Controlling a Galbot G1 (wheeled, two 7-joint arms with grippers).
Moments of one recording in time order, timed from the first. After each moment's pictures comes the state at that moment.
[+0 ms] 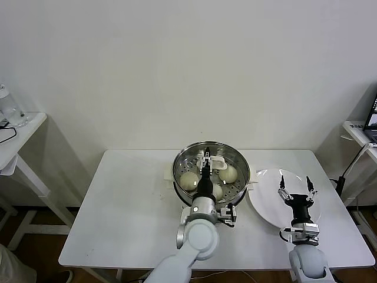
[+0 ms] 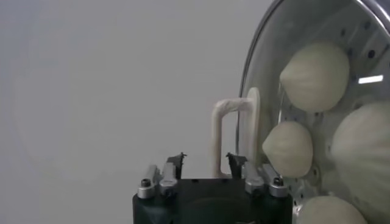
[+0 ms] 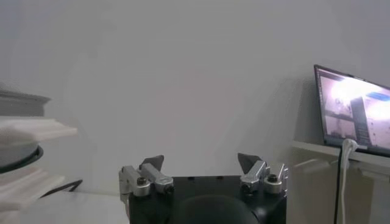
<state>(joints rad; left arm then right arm) 0.92 -1.56 0.21 -1.74 1.57 0.62 0.29 -1.24 1.23 0.61 1.50 0.15 0.34 0.17</state>
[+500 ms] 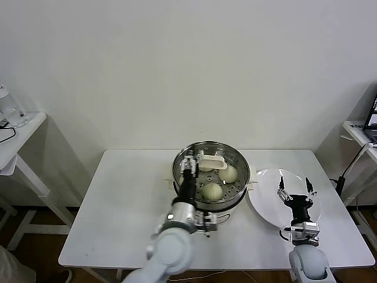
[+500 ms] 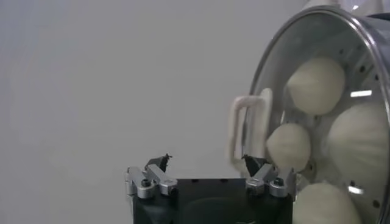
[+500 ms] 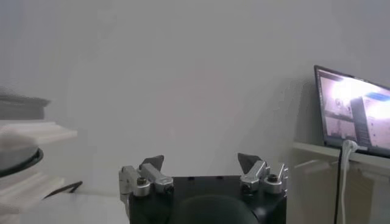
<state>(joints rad) 1.02 -1.38 0.14 -2.01 1.39 0.59 0.27 -1.27 1.21 0.59 1.57 0.21 0.25 0.19</state>
